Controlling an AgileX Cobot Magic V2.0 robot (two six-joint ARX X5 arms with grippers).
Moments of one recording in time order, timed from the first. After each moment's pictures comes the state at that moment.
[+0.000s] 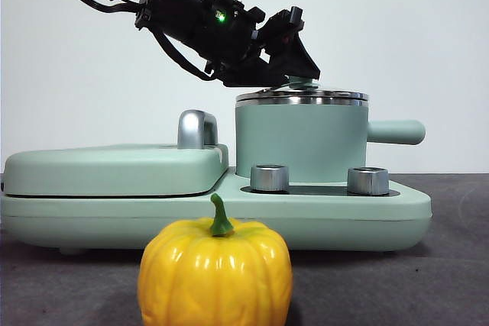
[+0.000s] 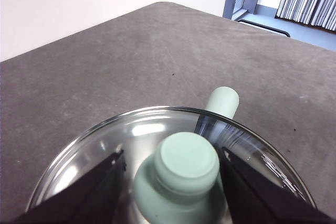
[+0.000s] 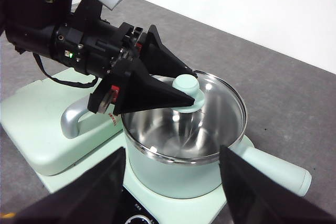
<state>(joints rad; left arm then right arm) -0.65 1.79 1.18 0.35 0.31 0.06 0.27 0.75 0.76 -0.34 -0.44 -0.15</state>
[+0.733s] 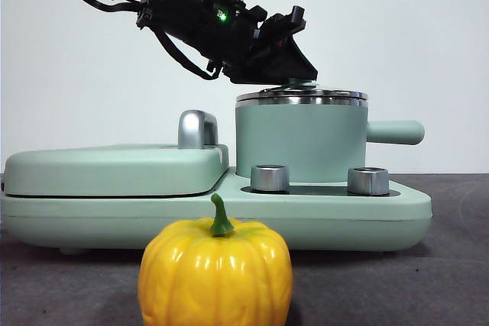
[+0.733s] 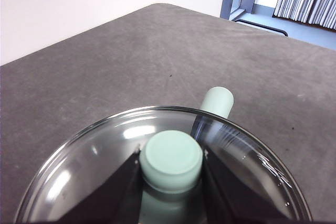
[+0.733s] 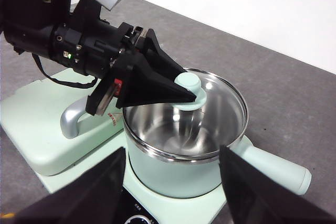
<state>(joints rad) -0.65 1.79 1.18 0.35 0.31 0.08 0.27 0.75 0.76 -0.34 -0.44 -0.15</state>
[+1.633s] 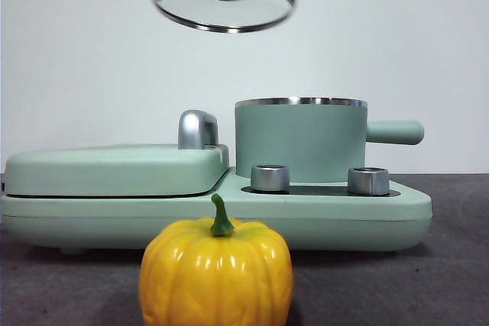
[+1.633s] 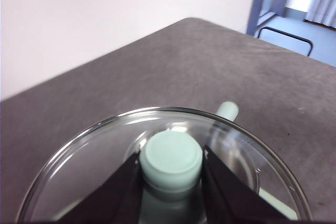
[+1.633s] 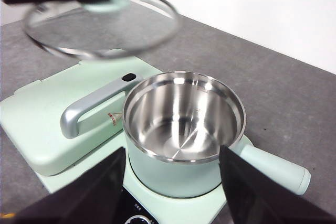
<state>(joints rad) -0.55 1.35 1.18 -0.12 0.29 0.07 0.27 0.75 0.76 -0.34 -0.44 -0.15</state>
